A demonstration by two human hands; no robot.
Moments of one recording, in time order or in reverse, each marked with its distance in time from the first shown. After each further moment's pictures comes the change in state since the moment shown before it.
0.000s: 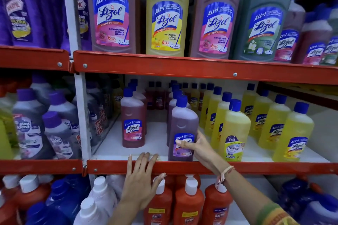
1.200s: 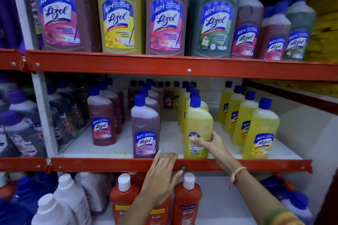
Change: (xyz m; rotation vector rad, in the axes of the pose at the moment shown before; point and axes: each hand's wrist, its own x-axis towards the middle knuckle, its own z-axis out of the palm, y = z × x) left_hand 0.040 0.153 0.037 -0.155 0.055 0.272; right_hand -0.029 -0.011 -0.156 -0.182 0.172 -0.041
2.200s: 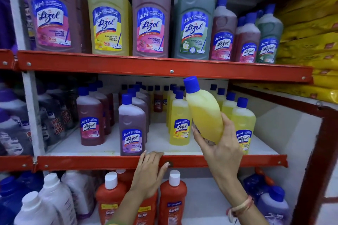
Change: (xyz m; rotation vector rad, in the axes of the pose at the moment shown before) left_hand 0.000 0.015 0.006 -0.075 0.073 -0.144; right_hand -0.118 -0.068 0.002 -0.725 0.746 -0.703
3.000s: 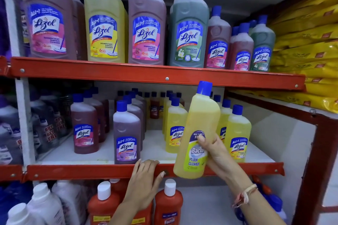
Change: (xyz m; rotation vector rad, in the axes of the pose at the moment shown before) left_hand 0.001 0.000 0.005 0.039 0.024 -0.003; right_hand 0.028 0.043 0.016 1.240 -0.752 0.639
